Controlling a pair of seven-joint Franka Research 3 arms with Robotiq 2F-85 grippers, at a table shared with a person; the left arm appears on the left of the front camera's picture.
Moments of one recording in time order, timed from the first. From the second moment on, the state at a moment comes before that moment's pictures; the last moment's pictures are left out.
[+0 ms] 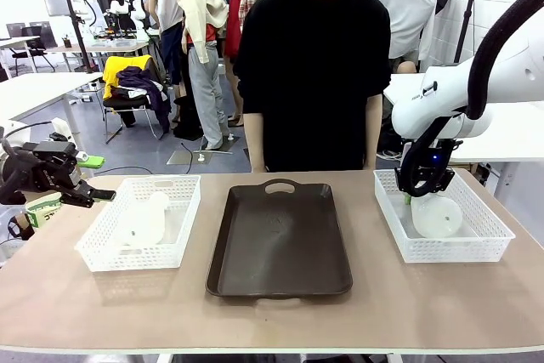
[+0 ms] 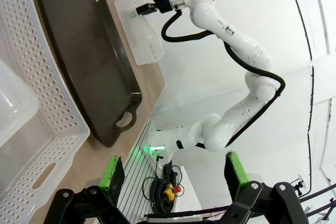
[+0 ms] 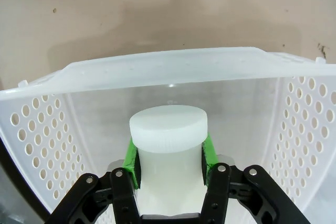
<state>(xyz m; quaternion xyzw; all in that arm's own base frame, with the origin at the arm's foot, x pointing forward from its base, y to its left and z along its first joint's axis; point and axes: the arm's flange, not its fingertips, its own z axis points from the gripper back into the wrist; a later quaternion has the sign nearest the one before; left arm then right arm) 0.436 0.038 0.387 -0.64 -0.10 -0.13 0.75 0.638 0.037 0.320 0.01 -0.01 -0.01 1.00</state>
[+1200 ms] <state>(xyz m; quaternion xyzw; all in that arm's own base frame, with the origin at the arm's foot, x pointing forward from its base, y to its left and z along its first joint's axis) 0.436 0.038 0.387 -0.64 -0.10 -0.13 0.75 0.638 0.038 0.325 0.01 -0.01 -0.02 1.00</state>
